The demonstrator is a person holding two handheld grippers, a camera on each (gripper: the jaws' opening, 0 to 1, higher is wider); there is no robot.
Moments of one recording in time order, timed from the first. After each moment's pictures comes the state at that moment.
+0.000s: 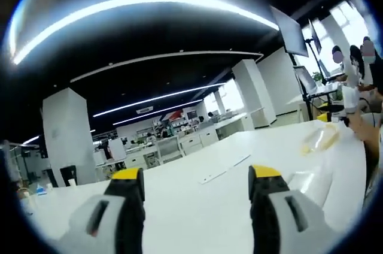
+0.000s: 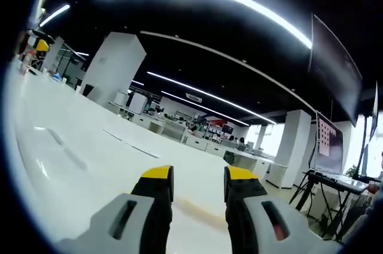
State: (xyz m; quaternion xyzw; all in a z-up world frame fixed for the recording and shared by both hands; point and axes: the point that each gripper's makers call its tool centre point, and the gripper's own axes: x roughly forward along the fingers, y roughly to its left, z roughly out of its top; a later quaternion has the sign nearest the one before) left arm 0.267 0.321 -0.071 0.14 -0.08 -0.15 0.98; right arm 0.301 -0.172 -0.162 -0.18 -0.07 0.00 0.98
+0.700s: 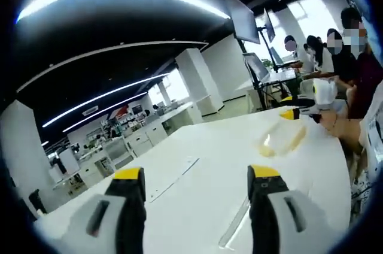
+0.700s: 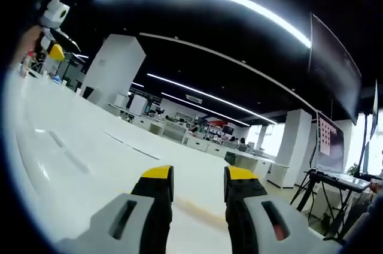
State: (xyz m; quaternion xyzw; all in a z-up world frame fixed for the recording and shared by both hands) left arm 0.314 0.180 -0.076 0.20 -0.01 -0.34 0.92; right arm 0.300 -0.167 -0.161 -0.18 -0.07 0.01 0.98
